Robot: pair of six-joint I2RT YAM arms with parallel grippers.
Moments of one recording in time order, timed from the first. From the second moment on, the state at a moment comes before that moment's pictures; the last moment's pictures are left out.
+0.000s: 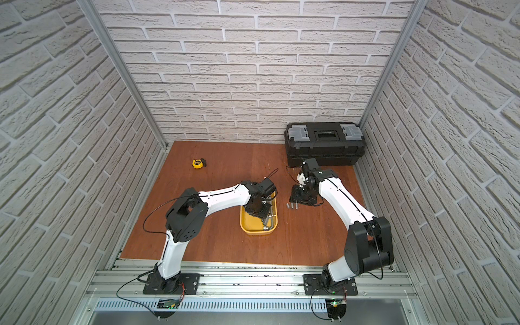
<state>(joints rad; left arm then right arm) -0.90 2.11 1.57 -0.82 0.04 -0.48 0.17 1.51 1.20 -1.01 -0.24 0.33</state>
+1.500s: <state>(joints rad) -0.38 1.86 1.40 -0.85 -0.03 -0.32 0.27 1.55 1.21 -0.95 -0.27 0.34</state>
